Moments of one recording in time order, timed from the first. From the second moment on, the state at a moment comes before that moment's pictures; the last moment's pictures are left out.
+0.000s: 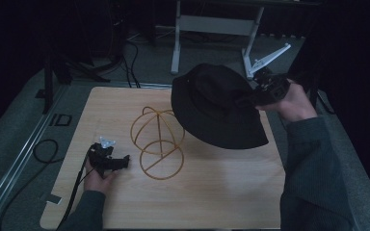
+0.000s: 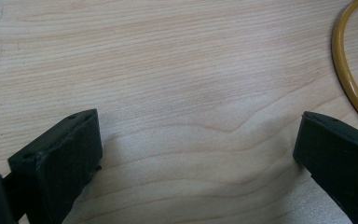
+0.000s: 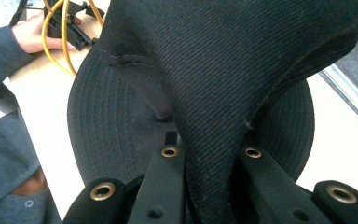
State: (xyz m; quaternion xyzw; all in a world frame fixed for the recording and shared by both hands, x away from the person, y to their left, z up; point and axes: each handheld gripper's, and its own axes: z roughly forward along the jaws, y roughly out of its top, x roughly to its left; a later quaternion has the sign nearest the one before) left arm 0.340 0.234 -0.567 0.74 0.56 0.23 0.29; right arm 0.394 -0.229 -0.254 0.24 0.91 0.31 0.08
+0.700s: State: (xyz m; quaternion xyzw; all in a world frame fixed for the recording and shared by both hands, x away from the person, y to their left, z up) left arm 0.340 0.234 -0.567 0.74 0.56 0.23 0.29; right arm 0.385 -0.220 -0.247 0.21 0.91 0.34 0.08
